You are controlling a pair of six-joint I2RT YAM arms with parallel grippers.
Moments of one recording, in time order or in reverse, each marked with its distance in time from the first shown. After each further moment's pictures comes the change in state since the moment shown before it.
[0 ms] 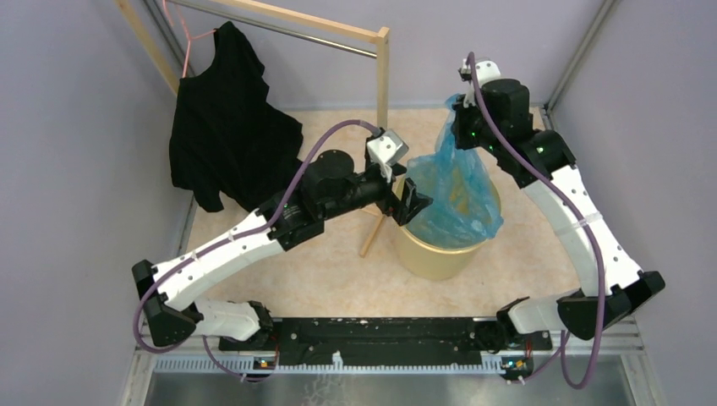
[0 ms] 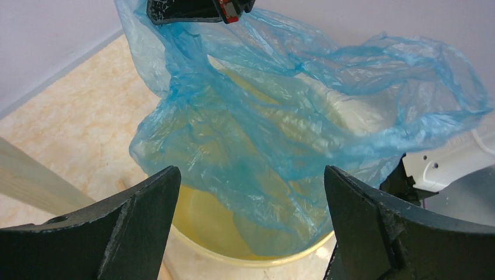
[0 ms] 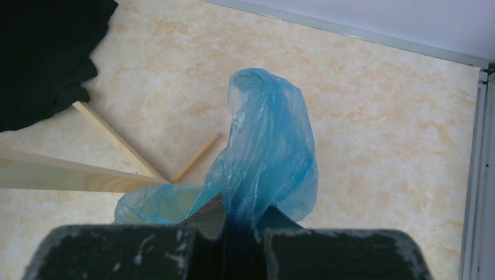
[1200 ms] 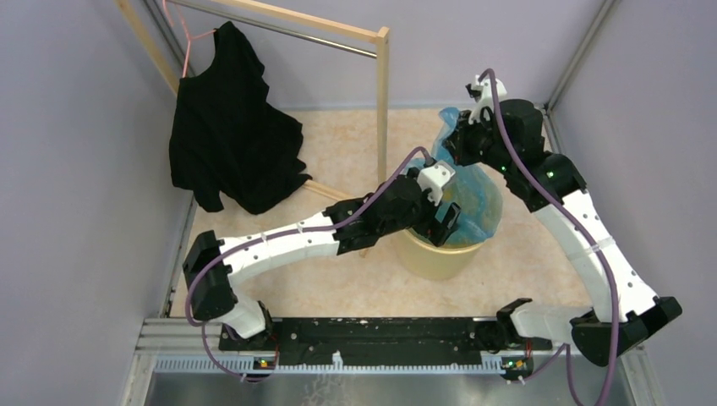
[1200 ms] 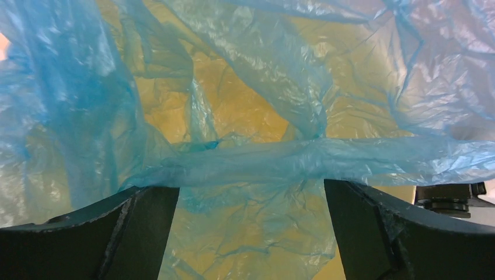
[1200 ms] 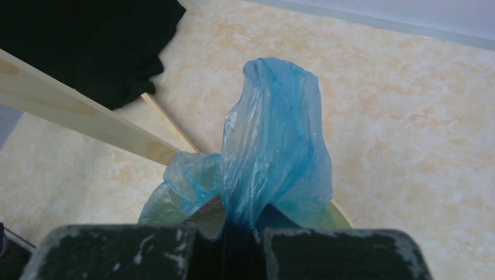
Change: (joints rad) left arm -0.139 0.266 0.005 0.024 -0.181 -0.072; right arm -0.001 -0.142 -0.173 0.100 -0.167 0.091
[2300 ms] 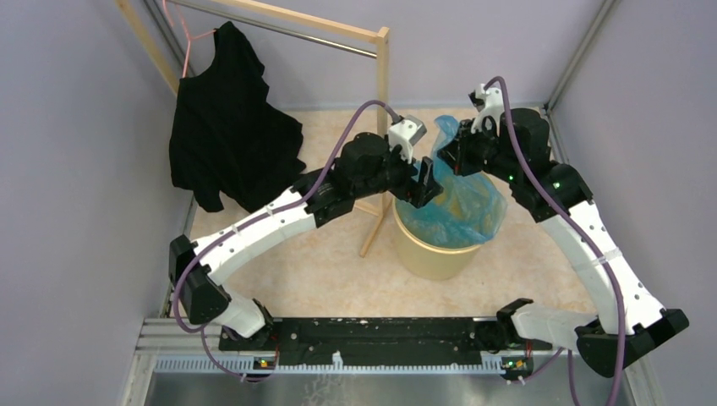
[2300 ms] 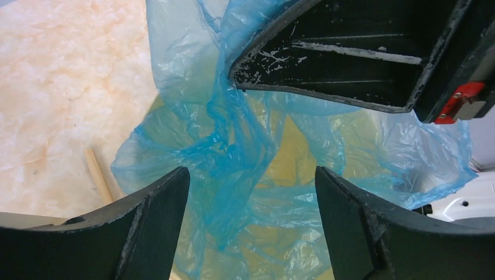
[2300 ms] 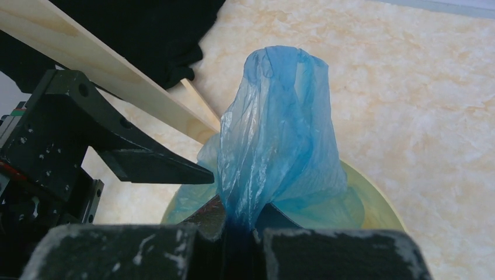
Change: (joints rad) left arm 0.204 -0.063 0.122 -0.108 0.217 -0.079; right arm 0.000 -0.064 -0.076 0.011 -0.127 0.069
